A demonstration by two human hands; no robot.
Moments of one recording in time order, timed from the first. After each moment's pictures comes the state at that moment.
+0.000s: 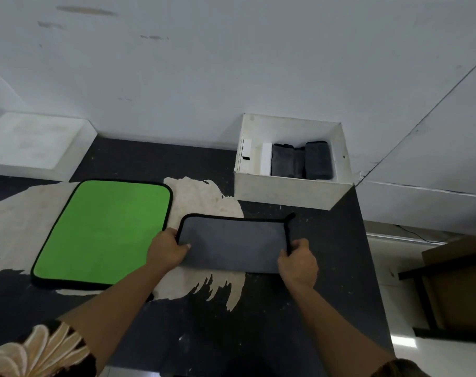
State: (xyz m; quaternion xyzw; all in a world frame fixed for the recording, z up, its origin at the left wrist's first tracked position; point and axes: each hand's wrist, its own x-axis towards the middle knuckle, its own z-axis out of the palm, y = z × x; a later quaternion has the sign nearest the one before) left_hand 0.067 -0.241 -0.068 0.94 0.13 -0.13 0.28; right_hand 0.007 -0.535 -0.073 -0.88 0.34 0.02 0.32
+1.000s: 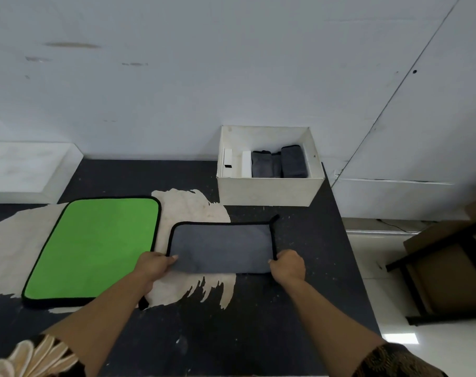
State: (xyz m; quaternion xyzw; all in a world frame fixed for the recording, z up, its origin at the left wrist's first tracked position) left_hand 0.051 -0.227 -0.080 0.78 0.29 -0.20 0.51; right_hand -0.016 -0.544 -0.053 -0.88 0.32 0.15 0.31
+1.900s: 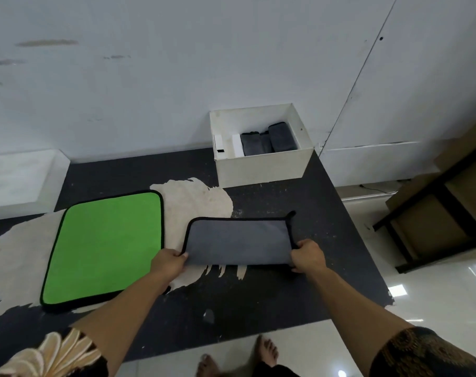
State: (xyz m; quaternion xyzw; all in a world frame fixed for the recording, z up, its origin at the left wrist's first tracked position) left_hand 0.023 -0.217 -0.076 0.88 0.15 -0.25 0.38; right_hand -0.079 -0.543 -0.054 -0.75 0.46 0.15 0.46
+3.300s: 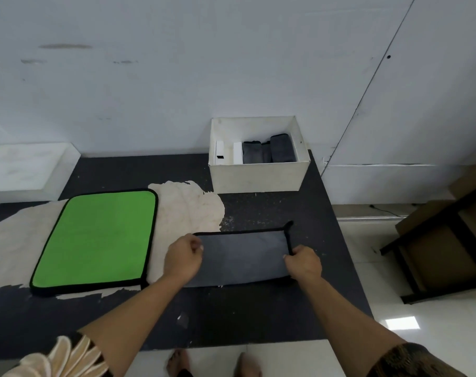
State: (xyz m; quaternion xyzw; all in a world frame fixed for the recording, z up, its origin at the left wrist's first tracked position) left_hand -0.012 -0.306 -0.041 0.93 0.03 -0.09 0.34; right_hand -0.075 -0.592 -0.071 -0.85 0.36 0.12 0.36
